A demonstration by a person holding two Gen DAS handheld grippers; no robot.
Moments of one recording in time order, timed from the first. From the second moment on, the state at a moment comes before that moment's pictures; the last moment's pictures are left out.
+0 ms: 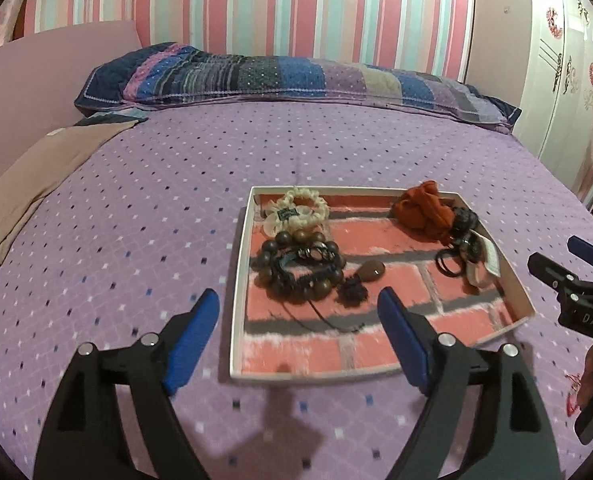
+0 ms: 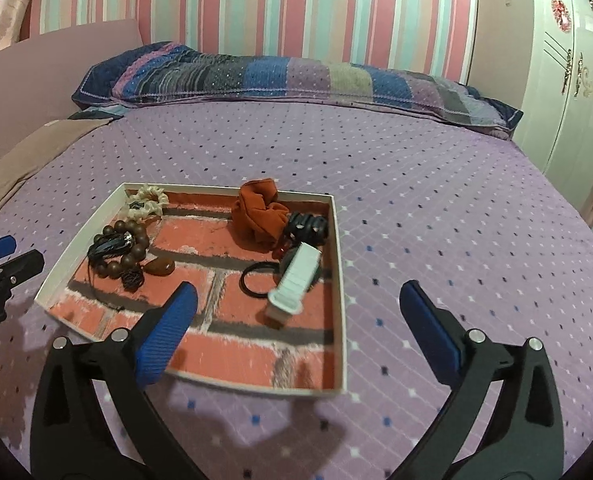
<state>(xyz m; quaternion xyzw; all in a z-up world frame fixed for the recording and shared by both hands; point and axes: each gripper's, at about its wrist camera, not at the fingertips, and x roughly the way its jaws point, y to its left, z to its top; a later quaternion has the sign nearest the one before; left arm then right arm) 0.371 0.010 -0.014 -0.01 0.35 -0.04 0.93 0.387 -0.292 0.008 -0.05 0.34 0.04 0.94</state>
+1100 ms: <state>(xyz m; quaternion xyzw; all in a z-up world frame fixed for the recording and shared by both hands) 0.225 -0.094 -0.075 0.00 0.40 -0.09 0.91 0.238 -0.427 -0.051 -0.05 0.39 -0.05 0.92</state>
